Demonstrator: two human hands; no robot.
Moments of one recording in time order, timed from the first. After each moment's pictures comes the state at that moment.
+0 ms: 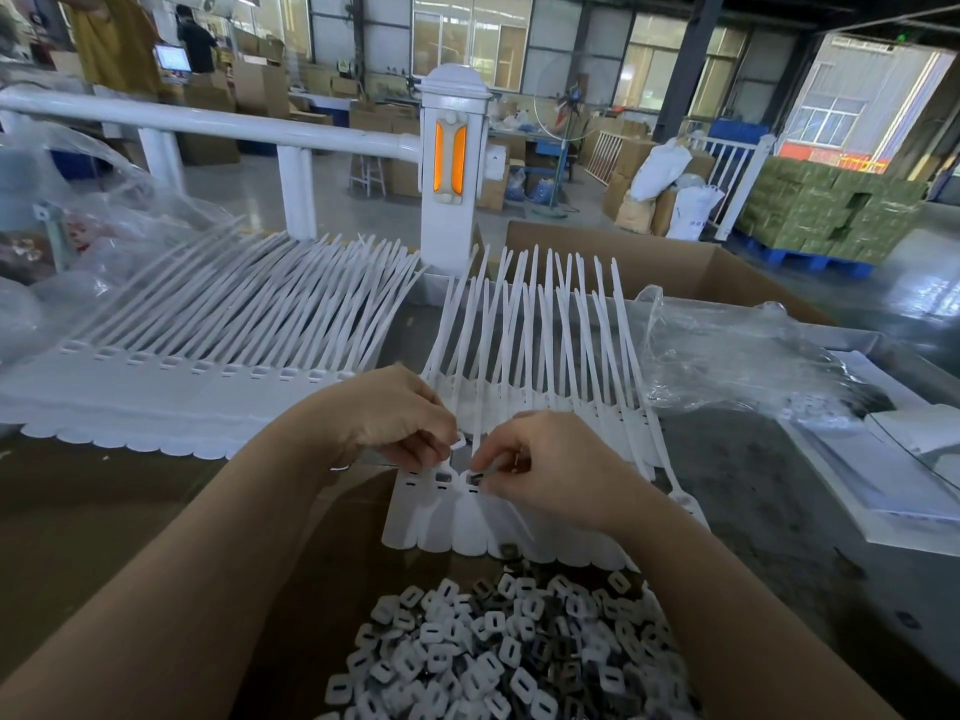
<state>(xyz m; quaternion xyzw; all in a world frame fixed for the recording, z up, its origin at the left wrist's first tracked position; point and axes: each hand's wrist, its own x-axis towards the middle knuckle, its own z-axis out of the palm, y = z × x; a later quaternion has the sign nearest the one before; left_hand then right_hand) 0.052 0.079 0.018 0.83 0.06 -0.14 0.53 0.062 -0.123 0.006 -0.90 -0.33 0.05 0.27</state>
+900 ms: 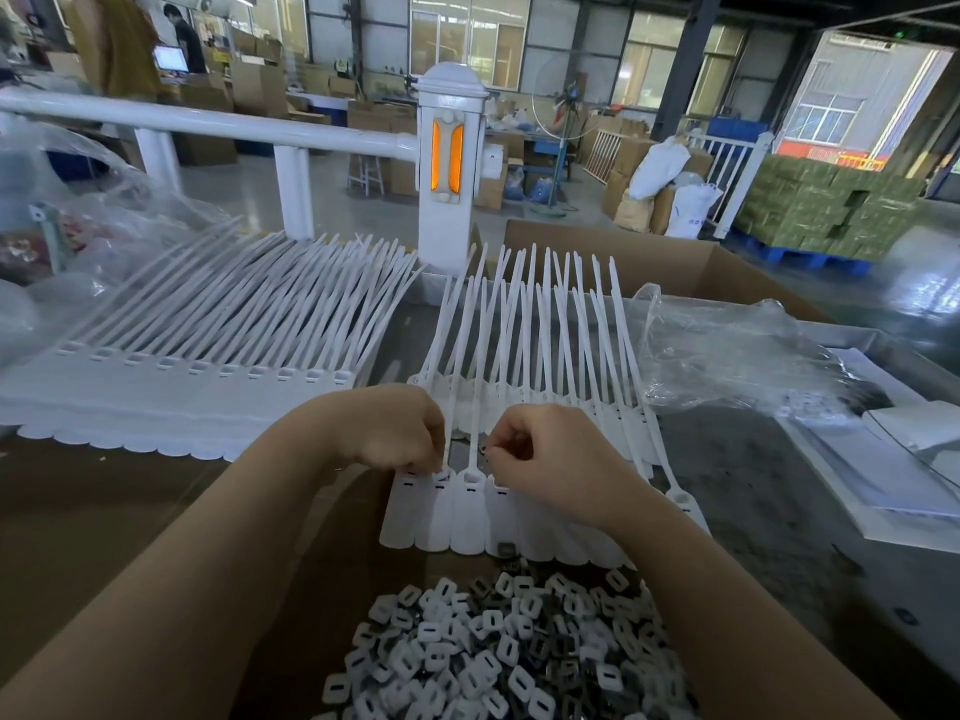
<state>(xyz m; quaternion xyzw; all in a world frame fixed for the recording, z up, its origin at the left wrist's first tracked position) 0.047 0.070 0.023 0.96 -0.03 -0.16 0.25 0.069 -0.126 -0.006 -0.90 -0.29 0.02 0.31</state>
